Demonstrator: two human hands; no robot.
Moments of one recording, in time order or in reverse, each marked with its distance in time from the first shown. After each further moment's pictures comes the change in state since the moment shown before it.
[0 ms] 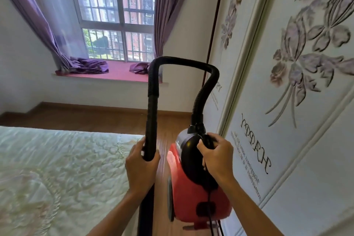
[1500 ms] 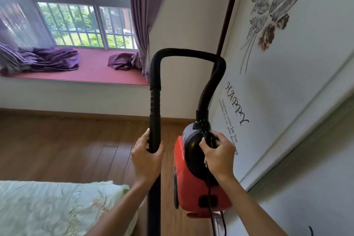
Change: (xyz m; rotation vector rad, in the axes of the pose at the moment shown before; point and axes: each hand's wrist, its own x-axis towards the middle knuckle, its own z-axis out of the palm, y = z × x) left_hand 0.472 -0.181 0.424 0.018 -0.064 -0.065; right_hand 0.597 0.211 0.184 -0.056 0.009 0.092
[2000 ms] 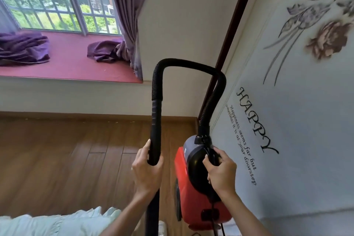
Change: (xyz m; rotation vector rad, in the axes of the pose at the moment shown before) left_hand 0.150 -0.099 0.095 0.047 -0.127 -0.122; right_hand 0.145 0.081 0.105 -0.038 0.006 0.233
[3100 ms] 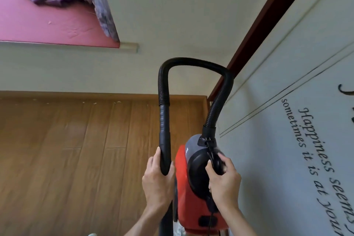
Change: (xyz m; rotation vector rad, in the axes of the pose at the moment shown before) left_hand 0.180 -0.230 0.259 0.244 -0.218 -0.334; right_hand 0.261 0.238 0.193 -0.067 0.052 0.192
